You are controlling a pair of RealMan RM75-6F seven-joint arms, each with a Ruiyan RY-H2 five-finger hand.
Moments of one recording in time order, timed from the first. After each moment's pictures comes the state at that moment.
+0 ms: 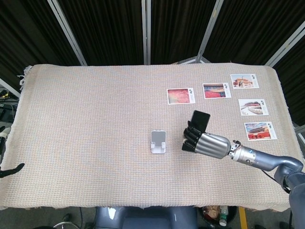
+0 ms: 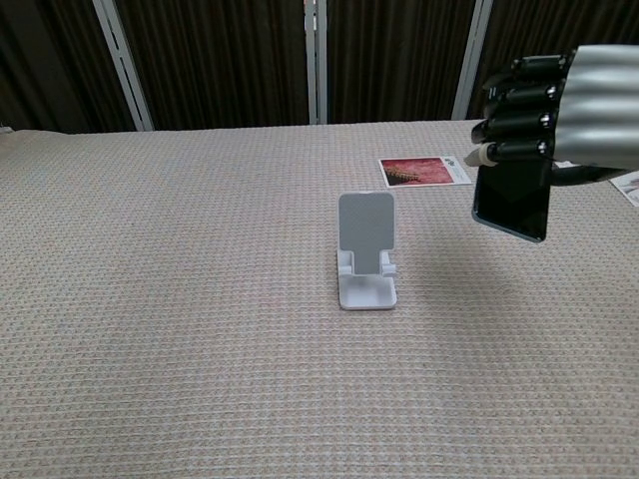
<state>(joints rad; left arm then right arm) -0.07 -0.99 -0.09 -1.84 1.32 1.46 0.11 0.81 -1.45 -0.14 -0.68 -2.11 1.66 -0.26</state>
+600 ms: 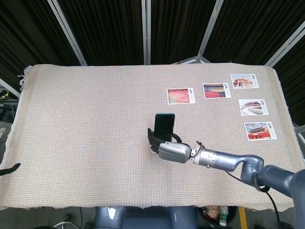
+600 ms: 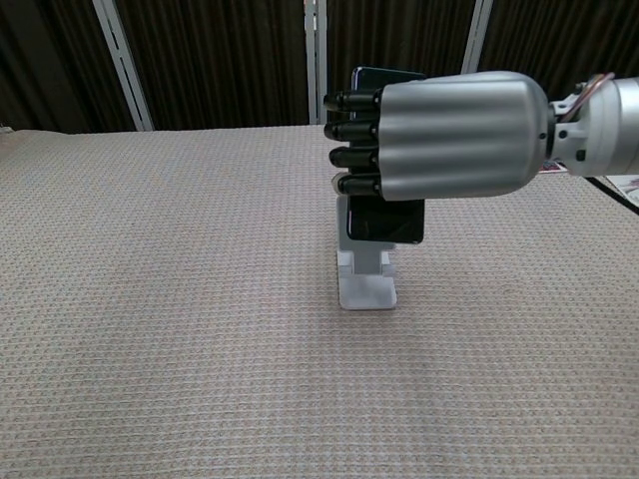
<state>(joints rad) -0.08 -0.98 -0.10 -1.81 1.26 1.41 0.08 1.00 -1.37 -0.02 -1.23 -2.10 1.14 -0.83</state>
